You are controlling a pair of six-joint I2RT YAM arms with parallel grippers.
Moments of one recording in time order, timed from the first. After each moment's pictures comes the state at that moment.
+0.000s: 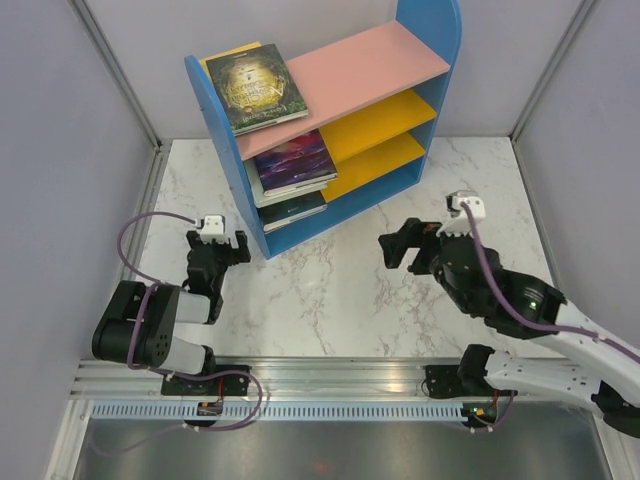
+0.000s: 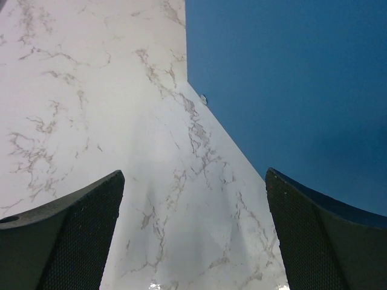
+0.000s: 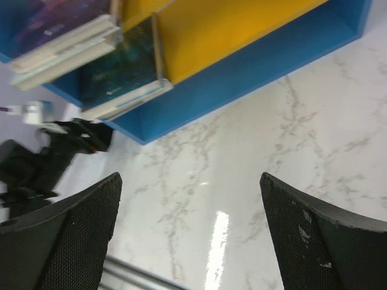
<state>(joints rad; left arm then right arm) -0.11 1.44 0.19 1.04 -0.08 -0.02 1.04 0.77 1.08 -0.63 0.62 0.70</state>
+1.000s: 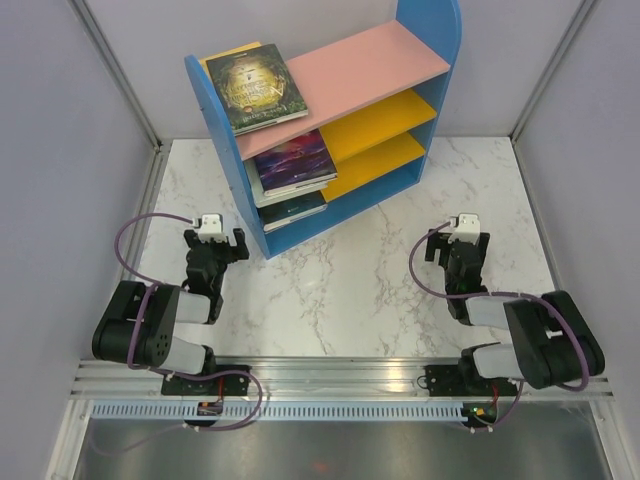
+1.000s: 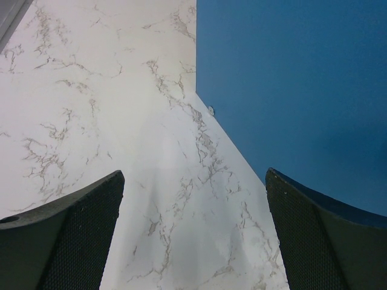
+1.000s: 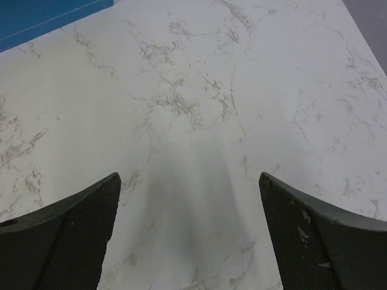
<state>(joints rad) -0.11 1.44 0.19 1.10 -0.12 -0.02 0.22 1.30 0.21 0.79 0.40 0.01</state>
